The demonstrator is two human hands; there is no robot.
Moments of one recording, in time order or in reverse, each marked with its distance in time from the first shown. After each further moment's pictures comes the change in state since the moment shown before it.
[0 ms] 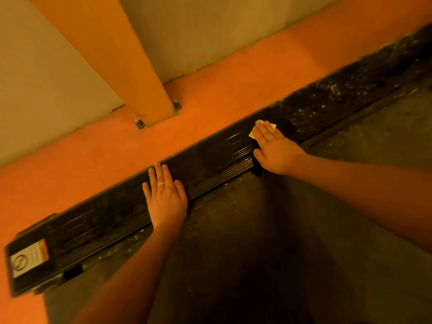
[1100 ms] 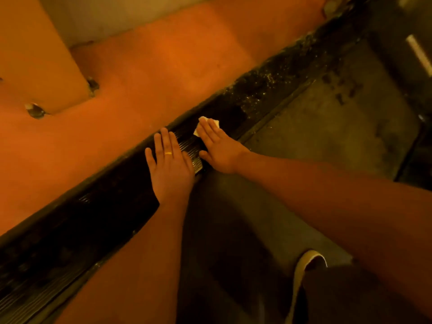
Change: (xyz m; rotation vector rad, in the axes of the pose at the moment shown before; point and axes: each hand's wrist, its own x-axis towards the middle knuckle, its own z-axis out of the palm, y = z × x) left_hand 0.042 0.083 0.020 -0.096 -0.004 0.368; right_hand 0.002 -0.072 -0.011 -0.033 -0.179 0.158
